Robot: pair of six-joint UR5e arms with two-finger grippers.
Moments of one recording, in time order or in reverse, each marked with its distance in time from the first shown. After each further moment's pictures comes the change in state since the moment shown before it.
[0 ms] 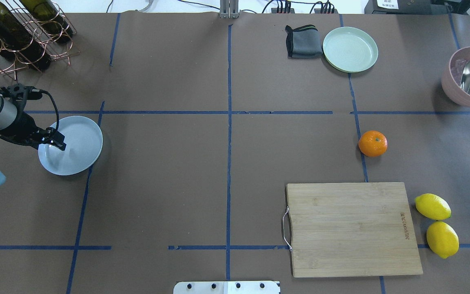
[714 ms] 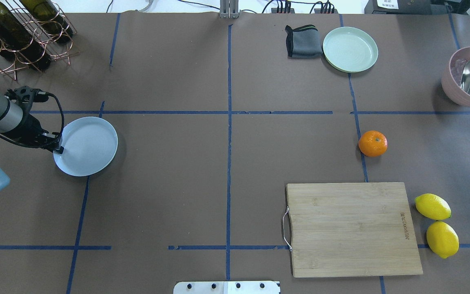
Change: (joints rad) left arm 0.008 -0.004 -0.017 -0.004 -0.010 -0.003; right arm -0.001 0.005 0.011 0.000 -0.001 0.001
